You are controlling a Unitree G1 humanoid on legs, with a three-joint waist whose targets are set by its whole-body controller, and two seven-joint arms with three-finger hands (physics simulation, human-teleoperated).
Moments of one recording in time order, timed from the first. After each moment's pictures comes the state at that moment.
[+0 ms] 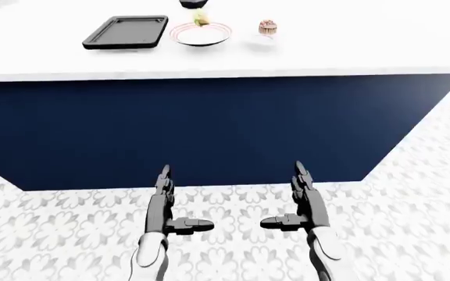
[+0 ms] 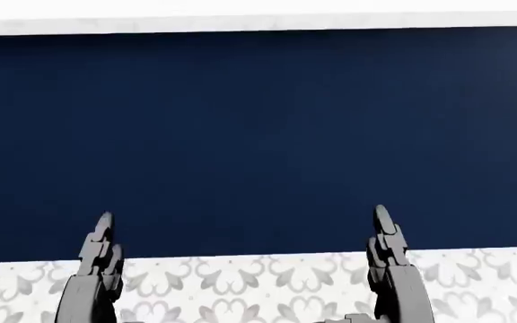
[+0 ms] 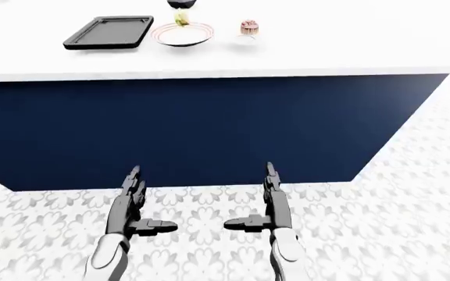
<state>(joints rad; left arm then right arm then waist) 0.03 0.02 0.04 0.09 -0.01 0.06 -0.04 0.03 -0.01 -0.04 0.09 0.01 0.06 0.04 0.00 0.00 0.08</state>
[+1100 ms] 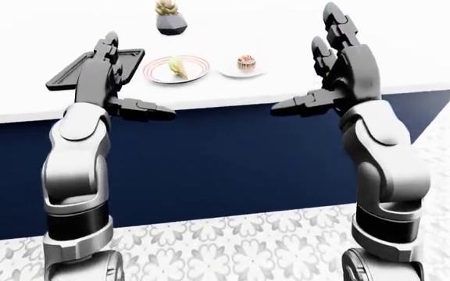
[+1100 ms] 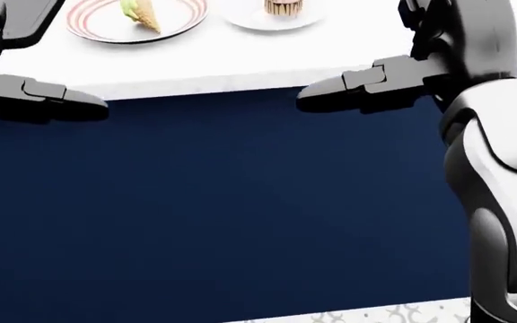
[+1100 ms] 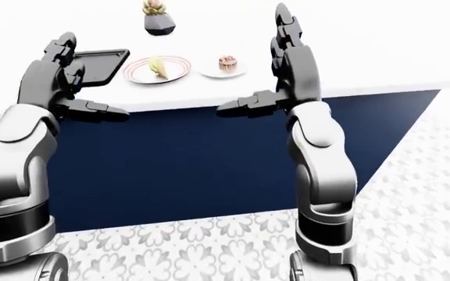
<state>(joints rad) -0.74 0.37 0.19 -0.13 0.06 0.75 -0.16 -0.72 -0.23 -0.13 -0.33 0.10 0.70 0.05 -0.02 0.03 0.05</state>
